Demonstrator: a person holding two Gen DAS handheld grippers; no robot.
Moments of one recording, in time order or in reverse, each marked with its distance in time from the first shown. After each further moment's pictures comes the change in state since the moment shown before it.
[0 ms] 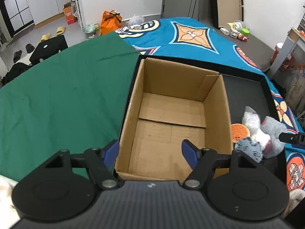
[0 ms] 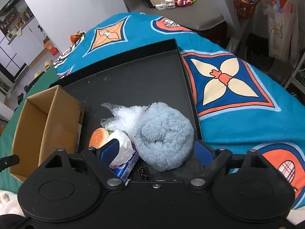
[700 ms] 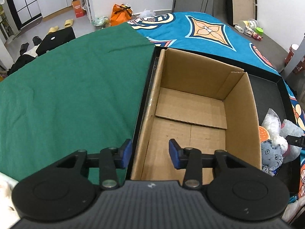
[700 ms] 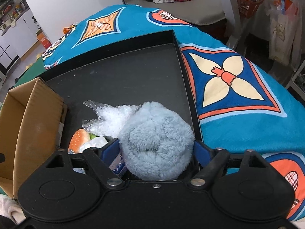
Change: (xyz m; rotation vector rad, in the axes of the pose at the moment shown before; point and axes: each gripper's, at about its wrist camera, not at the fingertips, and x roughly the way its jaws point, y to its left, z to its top) left arm 0.028 0.020 0.000 -0.037 0.021 0.041; right arm 0.036 0.001 0.001 -0.043 0.004 -0.062
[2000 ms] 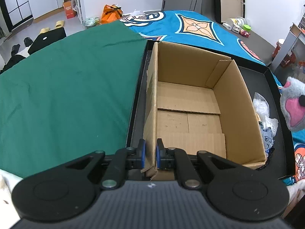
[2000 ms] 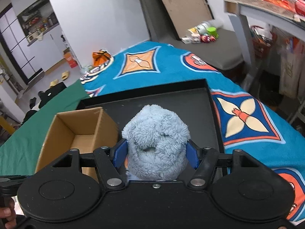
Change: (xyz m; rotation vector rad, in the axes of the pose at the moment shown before) left arm -0.009 0.010 -0.026 0.027 -0.011 -0.076; right arm -0.088 0.052 0.007 -0.071 -0.193 0.104
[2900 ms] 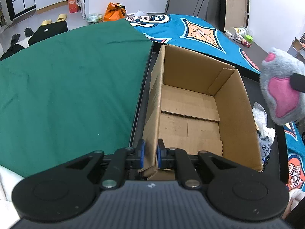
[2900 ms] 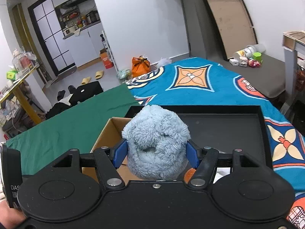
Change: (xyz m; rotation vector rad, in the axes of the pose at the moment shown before) left arm 0.001 0.018 -0.003 -0.077 -0.017 -0.056; right arm -0.003 0.095 0.007 -0.148 -0.069 0.161
